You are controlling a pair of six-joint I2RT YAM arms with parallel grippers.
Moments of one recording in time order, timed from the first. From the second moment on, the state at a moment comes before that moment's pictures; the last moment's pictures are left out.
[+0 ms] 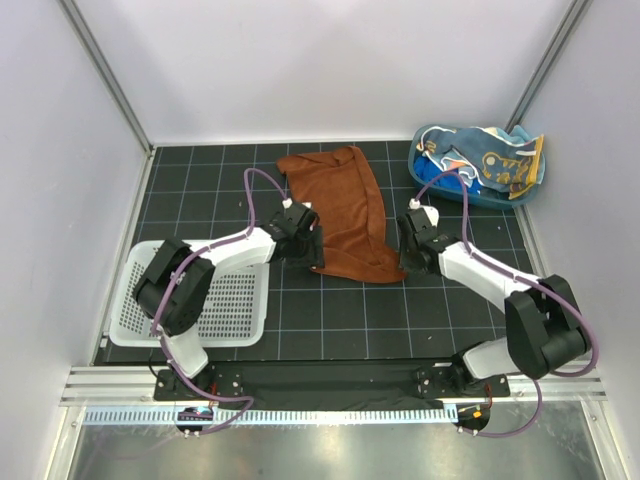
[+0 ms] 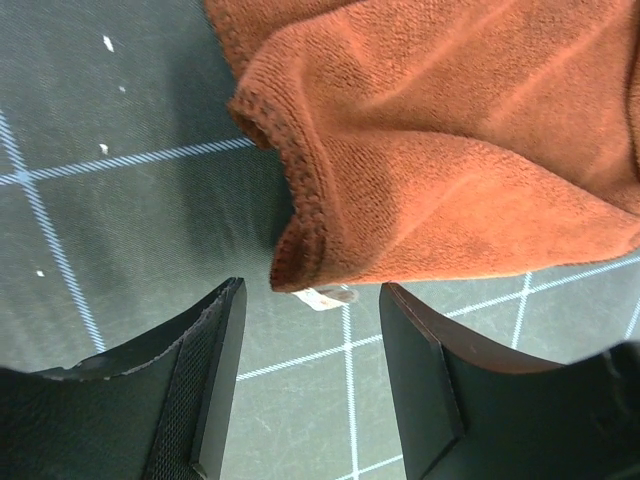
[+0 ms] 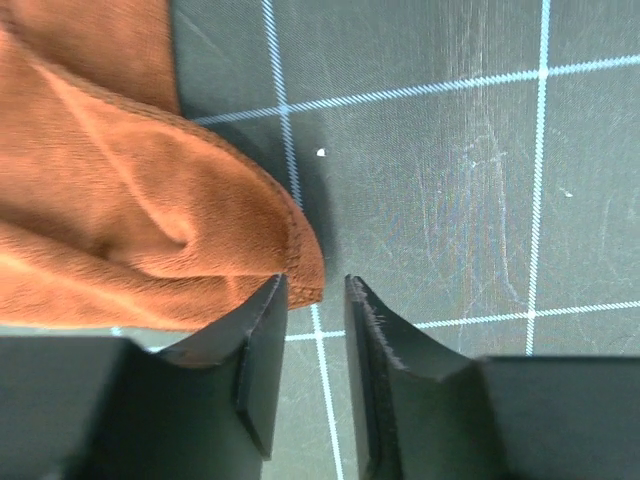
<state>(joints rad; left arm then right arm) -0.67 1.77 1.10 -0.36 0.01 -0.65 0.42 1.41 0.79 -0.44 0.27 0.51</state>
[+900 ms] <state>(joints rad) -0.67 1.80 1.13 -0.33 0.05 -0.60 0.43 1.52 0.82 -0.43 0.28 0.47</state>
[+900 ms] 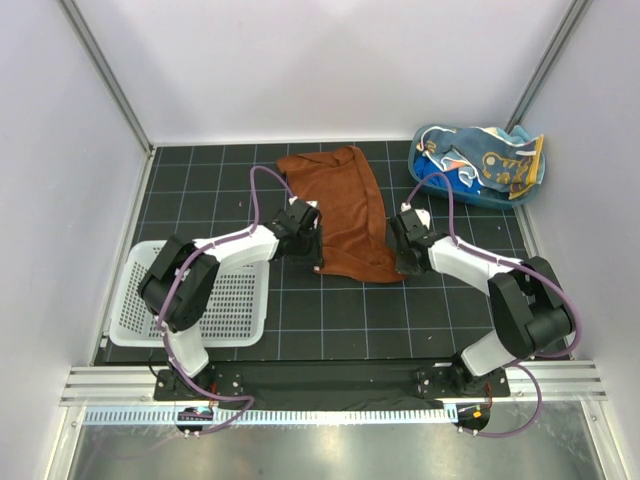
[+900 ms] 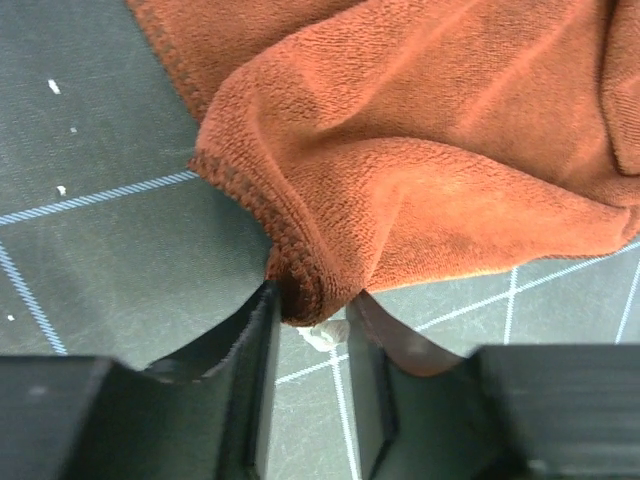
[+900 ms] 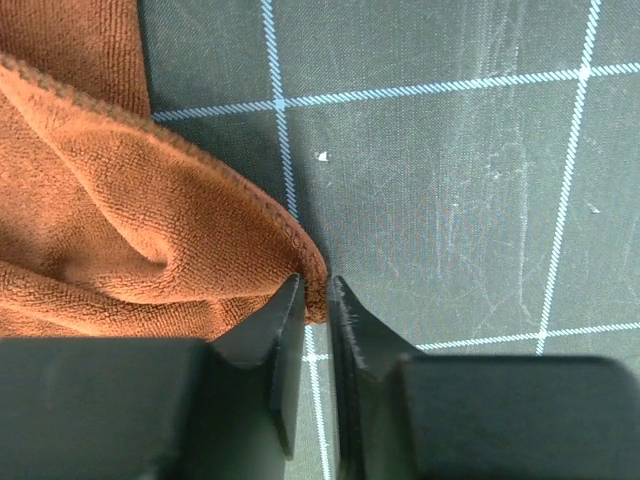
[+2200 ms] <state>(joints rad) -0.62 1.81 1.14 -0.40 0.19 -0.74 0.41 1.35 0.73 -0.47 0.27 0.53</state>
